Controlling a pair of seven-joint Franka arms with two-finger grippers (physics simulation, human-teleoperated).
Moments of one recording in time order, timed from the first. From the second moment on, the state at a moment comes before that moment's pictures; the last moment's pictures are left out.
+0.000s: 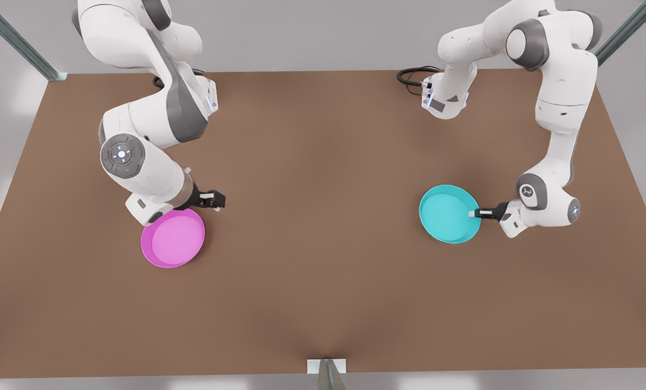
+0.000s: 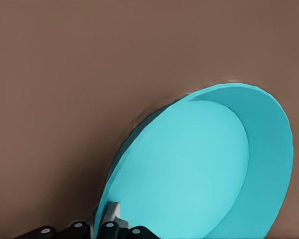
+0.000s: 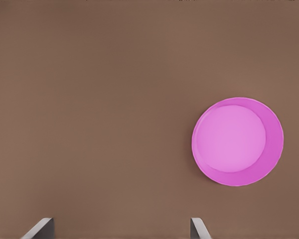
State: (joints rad) left arm 0.26 0.53 -0.05 -2.02 -0.41 2.10 0.52; right arm 0.20 0.37 0.17 -1.26 0.01 1.53 0.38
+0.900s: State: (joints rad) left arm 0.23 0.53 -0.05 -1.89 -0.32 2.03 0.52; right arm 0.06 0.37 0.17 -1.28 0.02 1.52 0.35
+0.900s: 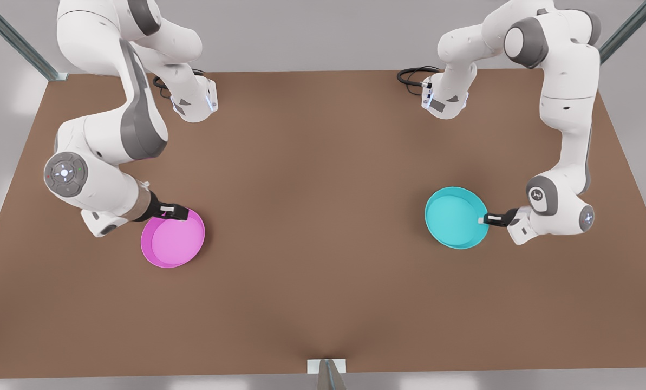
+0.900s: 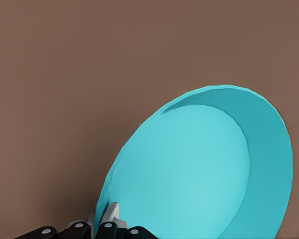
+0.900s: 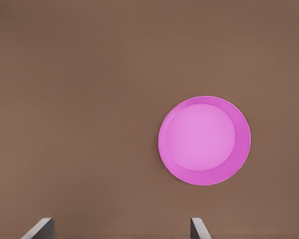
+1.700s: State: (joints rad) left arm -0.02 0.55 -0.58 -1.65 0.73 1.26 -0.63; right arm -0.39 0.56 0.17 -1.75 0.12 2.03 -0.22
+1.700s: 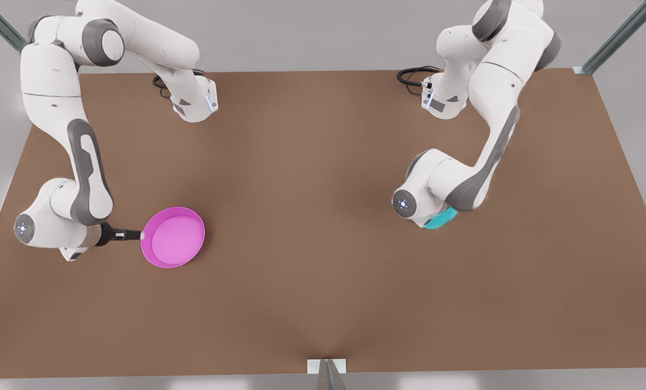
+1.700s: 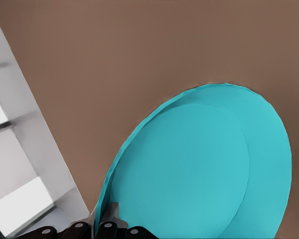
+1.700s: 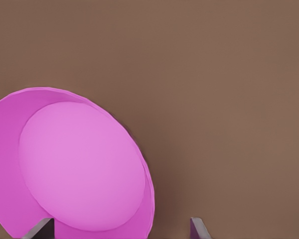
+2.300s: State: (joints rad) left arm -0.70 0.85 -0.41 -1.51 1.14 0.75 -0.99; right arm -0.38 0.69 0.17 -1.68 0.20 2.04 -0.37
